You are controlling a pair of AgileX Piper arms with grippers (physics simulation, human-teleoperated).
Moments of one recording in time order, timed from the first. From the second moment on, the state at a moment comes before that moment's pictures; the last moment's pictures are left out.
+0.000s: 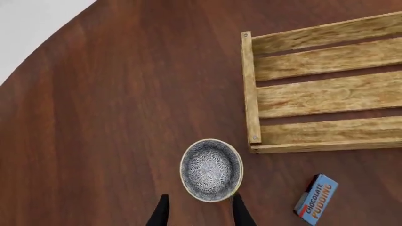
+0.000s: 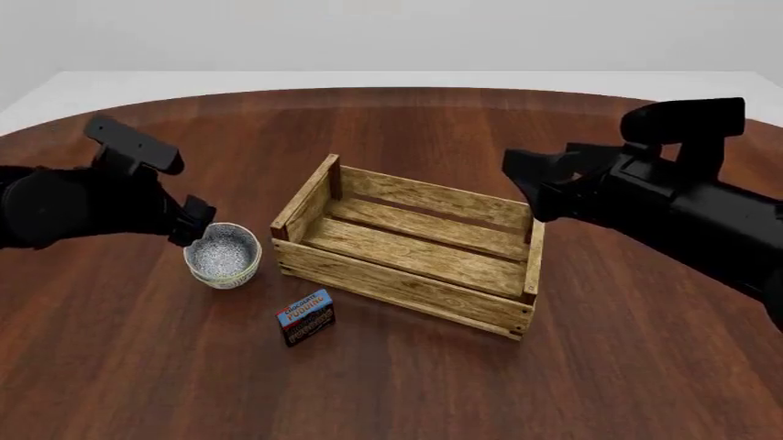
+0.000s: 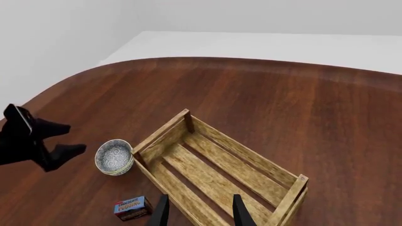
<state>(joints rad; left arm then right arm) -0.11 1.31 -0.89 0.34 0.36 0.48 1.00 -0.76 0.07 0.18</state>
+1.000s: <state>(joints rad) -0.20 1.42 -0.84 0.25 0.38 0.48 1.00 -0.76 0.06 0.18</state>
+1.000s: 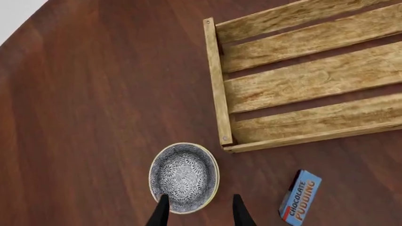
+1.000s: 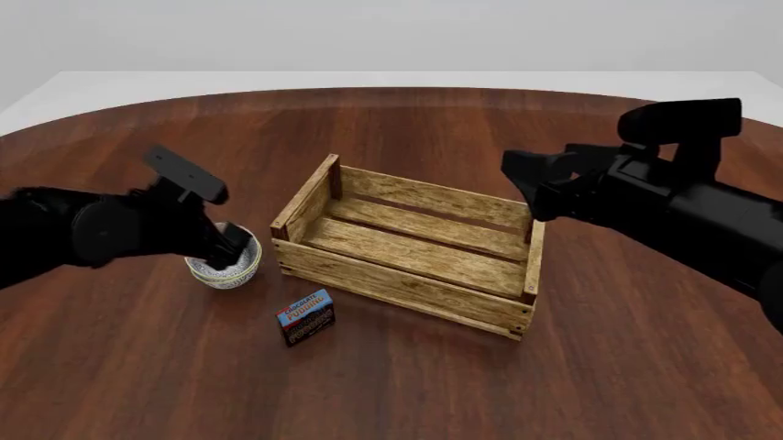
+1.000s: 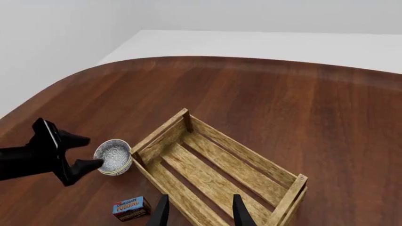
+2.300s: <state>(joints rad) -0.20 1.66 -0.82 0.10 0.36 0.48 1.00 -0.76 0.06 0.18</state>
